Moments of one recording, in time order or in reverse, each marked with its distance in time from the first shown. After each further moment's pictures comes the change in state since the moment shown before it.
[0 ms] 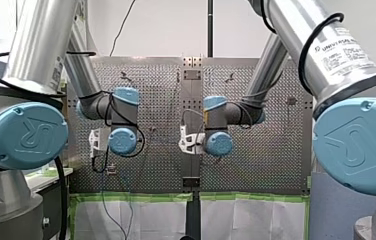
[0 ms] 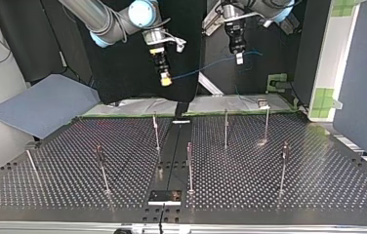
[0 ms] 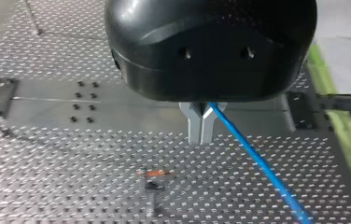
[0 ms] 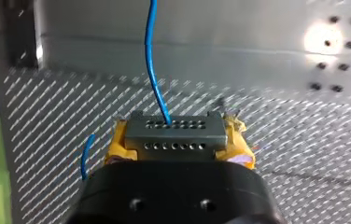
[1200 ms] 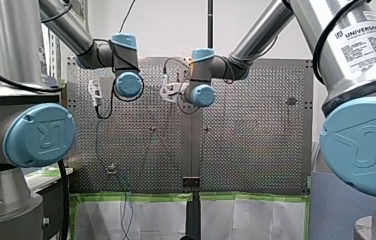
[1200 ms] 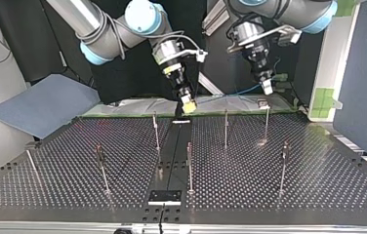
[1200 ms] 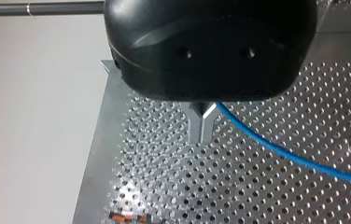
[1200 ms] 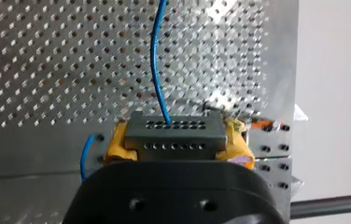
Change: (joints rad) left arm 0.134 0.343 0.254 -0.374 -0.034 -0.016; right arm 0.061 -0.145 -0.289 0.166 -0.137 -0.033
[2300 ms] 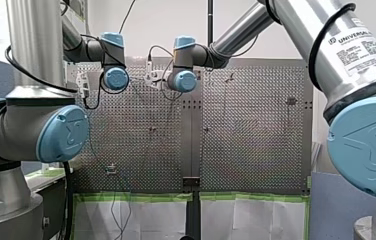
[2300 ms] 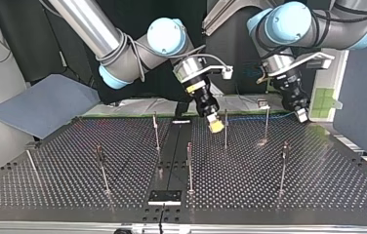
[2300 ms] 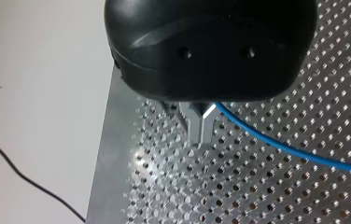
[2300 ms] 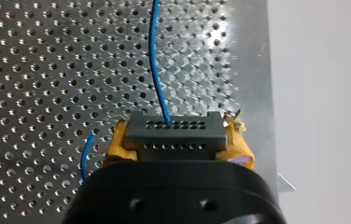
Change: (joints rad) left arm 0.268 -0.030 0.116 -0.061 0.170 -0.033; right arm 0.059 0.124 -0.332 0.212 -0.014 0.036
